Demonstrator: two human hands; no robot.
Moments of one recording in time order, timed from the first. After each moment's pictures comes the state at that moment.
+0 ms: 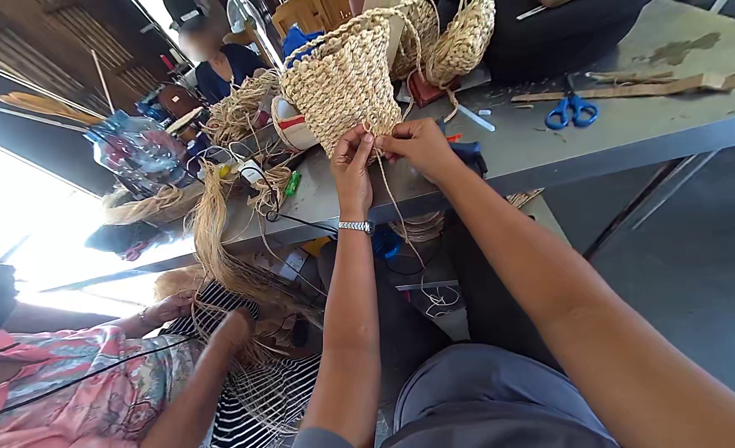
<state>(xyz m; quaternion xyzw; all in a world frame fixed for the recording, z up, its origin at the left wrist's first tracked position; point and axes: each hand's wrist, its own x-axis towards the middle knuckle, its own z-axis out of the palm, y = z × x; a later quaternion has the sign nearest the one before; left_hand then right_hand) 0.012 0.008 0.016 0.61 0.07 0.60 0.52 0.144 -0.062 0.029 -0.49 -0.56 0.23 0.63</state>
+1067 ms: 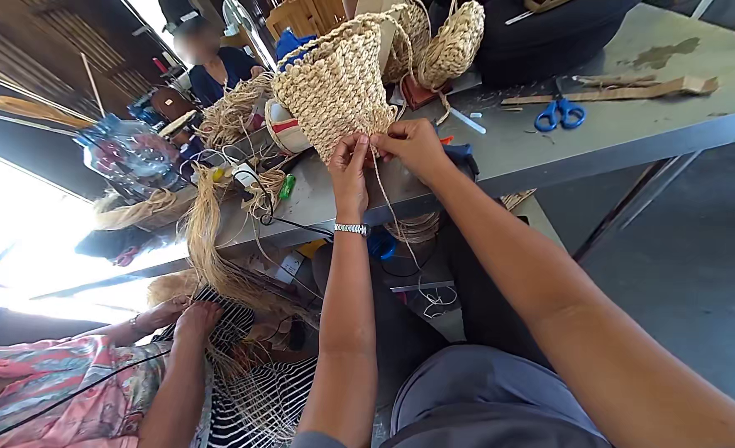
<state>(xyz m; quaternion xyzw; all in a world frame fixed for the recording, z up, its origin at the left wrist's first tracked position) 0.014 0.009 0.015 0.64 0.13 0.56 0.51 0.145 -0.062 0.029 -0.51 -0.55 0.18 0.64</state>
